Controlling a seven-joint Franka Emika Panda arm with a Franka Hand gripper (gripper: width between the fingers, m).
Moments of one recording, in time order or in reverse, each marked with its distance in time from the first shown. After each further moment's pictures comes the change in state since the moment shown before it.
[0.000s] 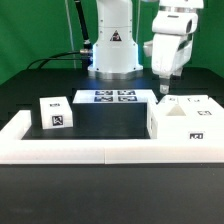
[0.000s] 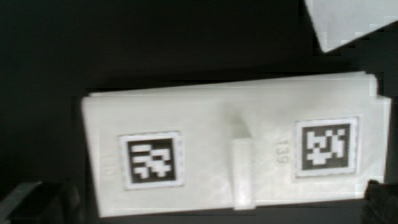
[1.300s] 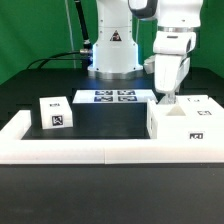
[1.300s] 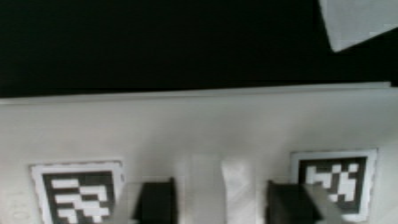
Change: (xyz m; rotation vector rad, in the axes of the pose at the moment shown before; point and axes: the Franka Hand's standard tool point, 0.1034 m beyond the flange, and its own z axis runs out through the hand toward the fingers) arm 0.002 -0.009 0.029 0.021 0.039 -0.039
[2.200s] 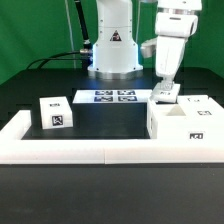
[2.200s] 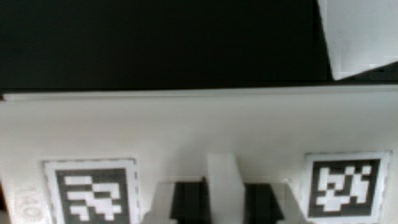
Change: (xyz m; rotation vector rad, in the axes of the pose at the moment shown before) arm -0.012 0.022 -0.039 -0.018 -0.063 -0.152
